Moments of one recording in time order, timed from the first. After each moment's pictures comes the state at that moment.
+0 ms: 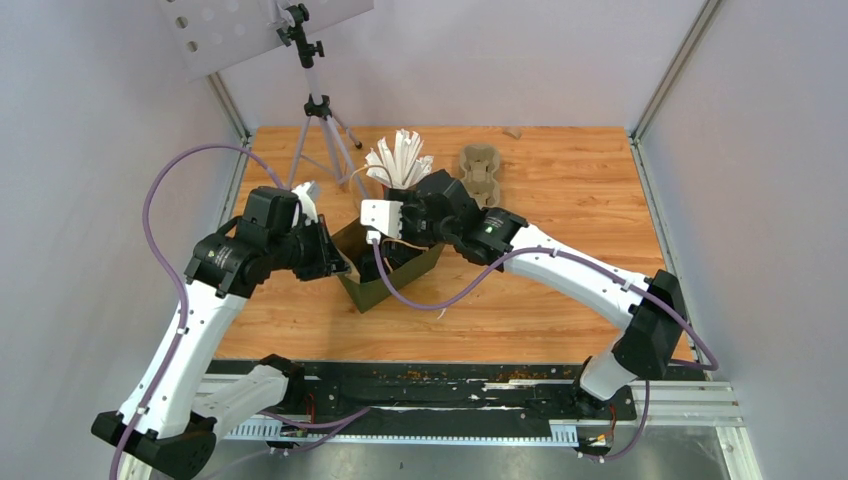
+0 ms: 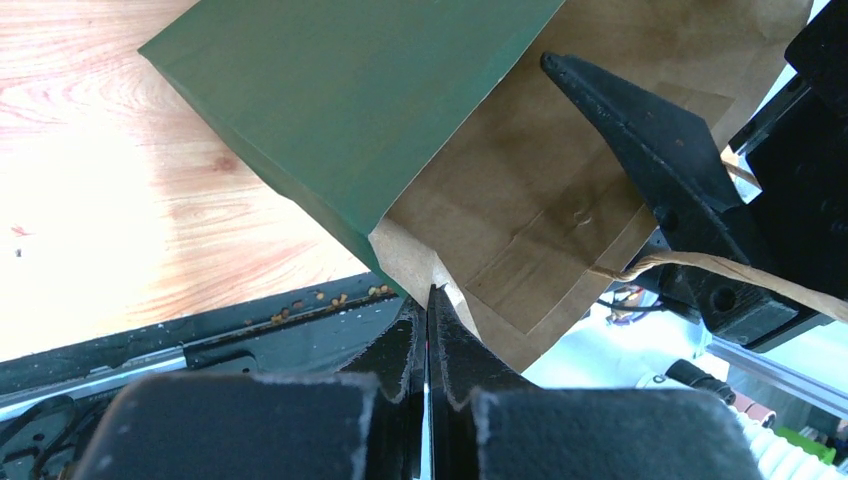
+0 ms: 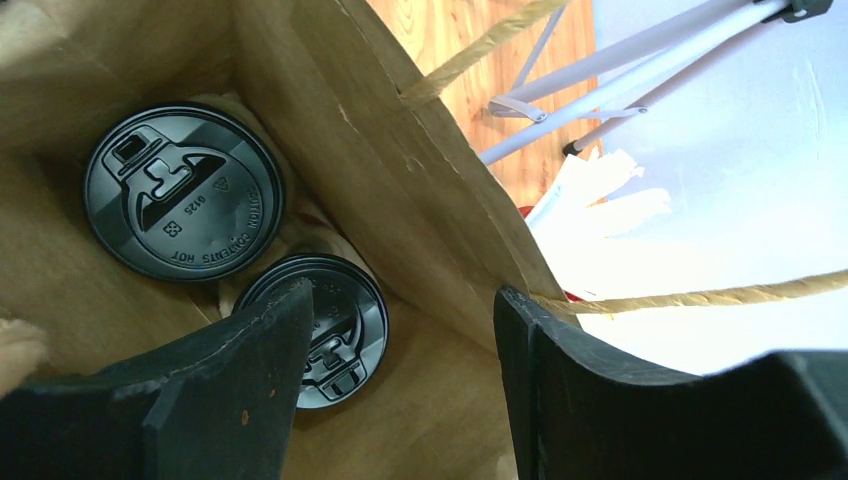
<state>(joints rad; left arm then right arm) -0.39 0.96 1.27 -1.14 0.24 -0.59 0.95 1.58 1.45 -0.36 -0.15 -0.77</state>
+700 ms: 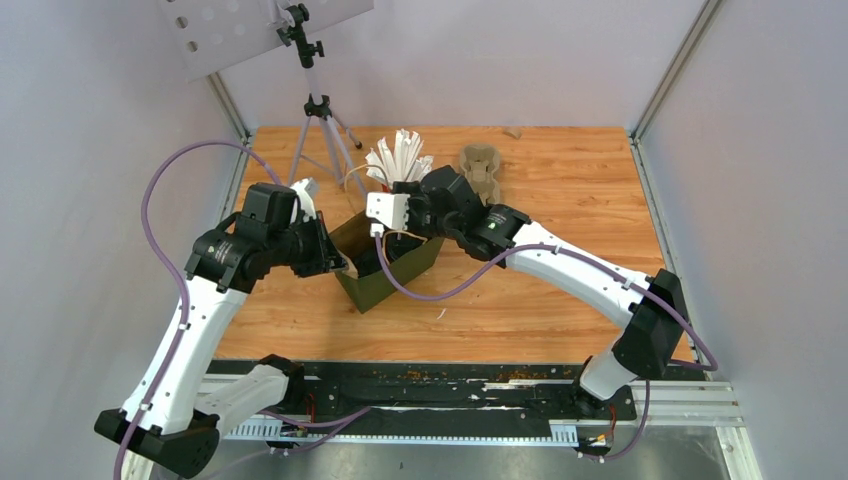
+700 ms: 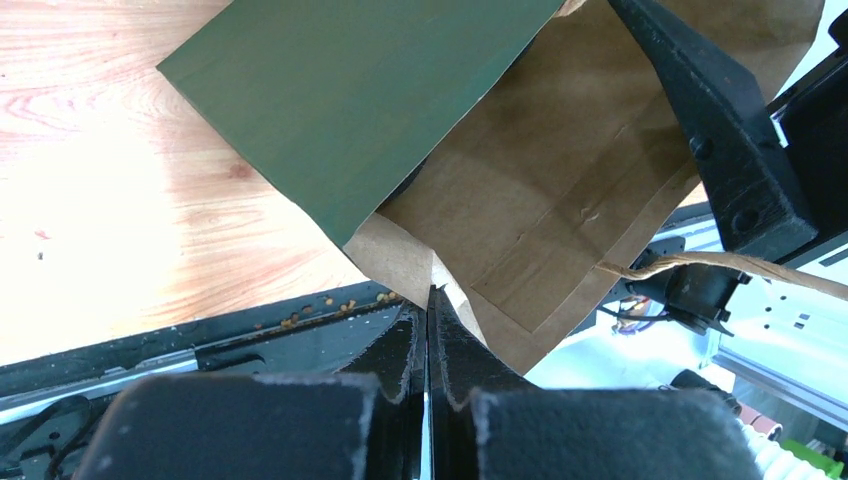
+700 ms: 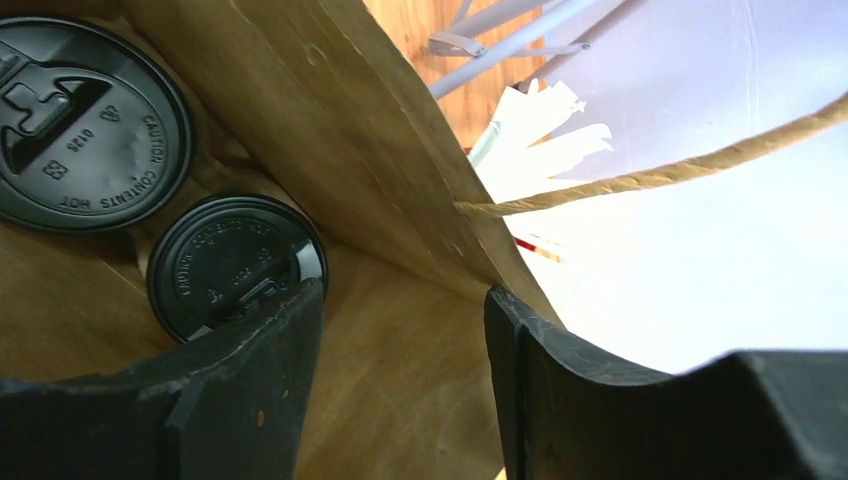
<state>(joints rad) -0.36 0.98 1.28 -1.15 0.24 -0.57 0.92 1.58 1.45 -0.35 -0.03 -0.83</state>
